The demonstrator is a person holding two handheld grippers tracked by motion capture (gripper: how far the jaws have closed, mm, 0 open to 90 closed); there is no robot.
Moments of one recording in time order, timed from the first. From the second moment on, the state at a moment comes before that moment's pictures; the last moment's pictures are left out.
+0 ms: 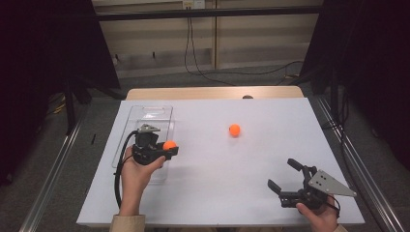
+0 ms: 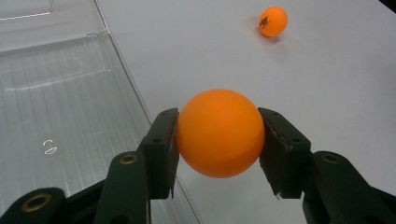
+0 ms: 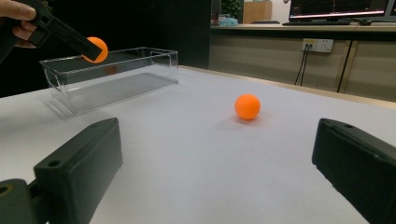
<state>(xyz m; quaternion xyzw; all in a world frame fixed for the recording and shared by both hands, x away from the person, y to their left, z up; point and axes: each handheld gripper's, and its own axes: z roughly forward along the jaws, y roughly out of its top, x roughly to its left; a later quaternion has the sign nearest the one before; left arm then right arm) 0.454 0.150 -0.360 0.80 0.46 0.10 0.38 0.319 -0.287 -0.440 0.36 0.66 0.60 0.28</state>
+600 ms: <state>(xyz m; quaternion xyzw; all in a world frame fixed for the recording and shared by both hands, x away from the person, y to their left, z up) 0.454 0.153 -0.361 0.79 0.46 0.10 0.38 0.319 -0.288 -0.440 0.36 0.66 0.59 0.28</state>
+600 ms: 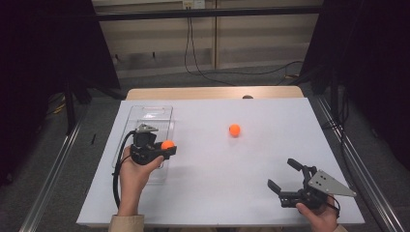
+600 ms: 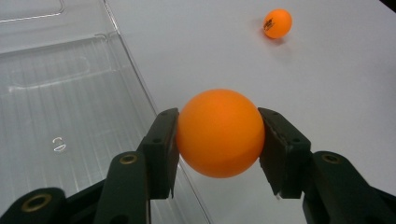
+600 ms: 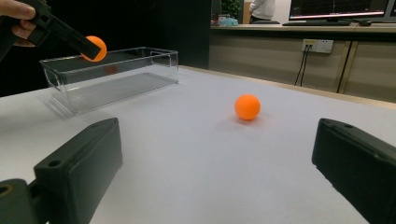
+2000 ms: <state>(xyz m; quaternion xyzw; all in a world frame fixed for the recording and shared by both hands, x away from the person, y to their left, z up) 0.456 0.167 -0.359 0.79 0.47 0.12 0.38 0.319 -0.287 -0.441 0.36 0.66 0.60 0.28</state>
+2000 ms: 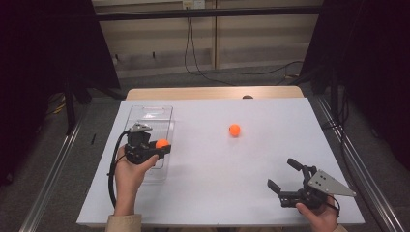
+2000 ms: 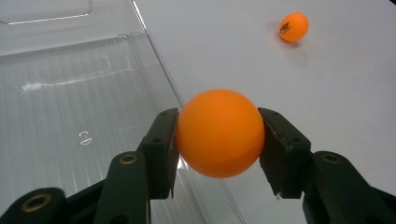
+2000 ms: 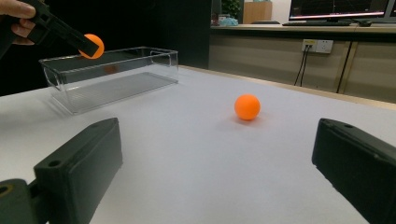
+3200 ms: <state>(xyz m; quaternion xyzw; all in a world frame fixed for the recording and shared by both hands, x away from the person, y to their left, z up) 0.459 0.183 -0.361 0.78 0.49 0.13 0.37 0.319 -0.289 -0.440 0.36 0.66 0.59 0.29</state>
